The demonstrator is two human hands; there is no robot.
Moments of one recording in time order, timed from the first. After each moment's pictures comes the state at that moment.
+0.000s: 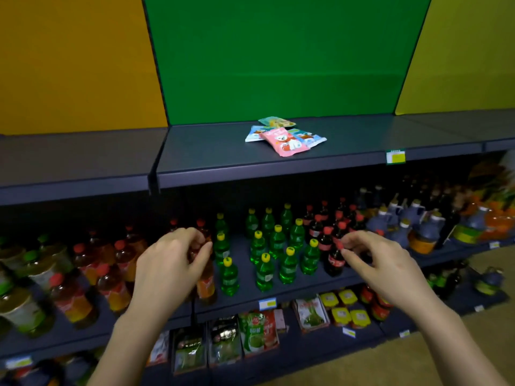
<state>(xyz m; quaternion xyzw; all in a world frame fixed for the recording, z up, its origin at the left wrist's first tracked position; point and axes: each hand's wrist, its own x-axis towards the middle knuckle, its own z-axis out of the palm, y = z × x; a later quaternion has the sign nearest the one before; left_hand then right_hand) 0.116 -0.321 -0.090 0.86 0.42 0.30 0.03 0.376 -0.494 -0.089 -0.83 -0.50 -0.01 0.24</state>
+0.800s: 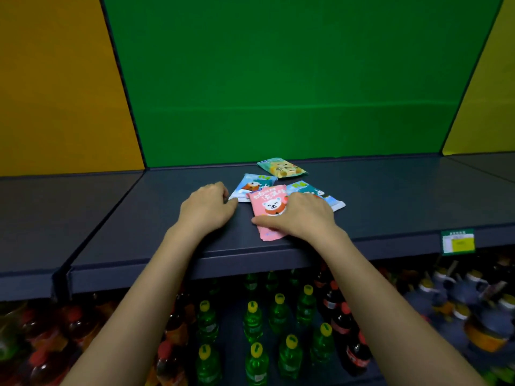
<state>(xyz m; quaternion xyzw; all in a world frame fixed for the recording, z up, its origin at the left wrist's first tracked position) 0.355 -0.098 -0.011 0.83 0.50 0.20 0.09 0.501 -0.191 -0.014 -0.84 -0.52 -0.03 0.16</state>
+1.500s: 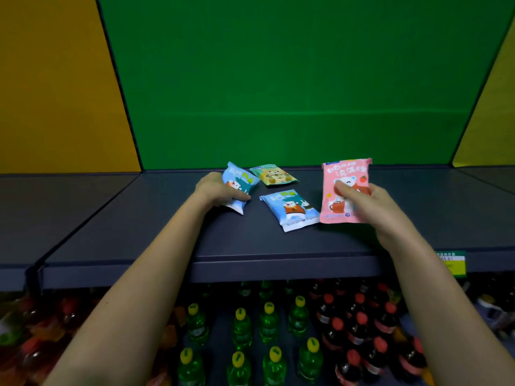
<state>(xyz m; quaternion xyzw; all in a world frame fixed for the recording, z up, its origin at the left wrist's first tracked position) 0.424 -0.059 0.002 0.72 0.55 0.25 0.35 0.638 -0.241 -0.005 -0.66 -0.39 0.25 0.59</state>
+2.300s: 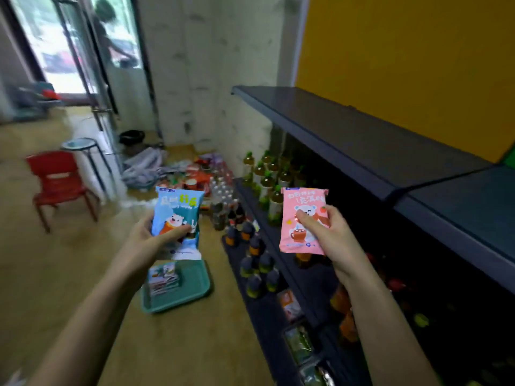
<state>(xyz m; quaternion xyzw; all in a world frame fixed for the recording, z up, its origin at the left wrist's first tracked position) 0.004 -0.445 -0.118 0.22 0.69 0.66 0.21 0.198 -0.238 -0.093 -0.30 -0.64 0.64 0.30</state>
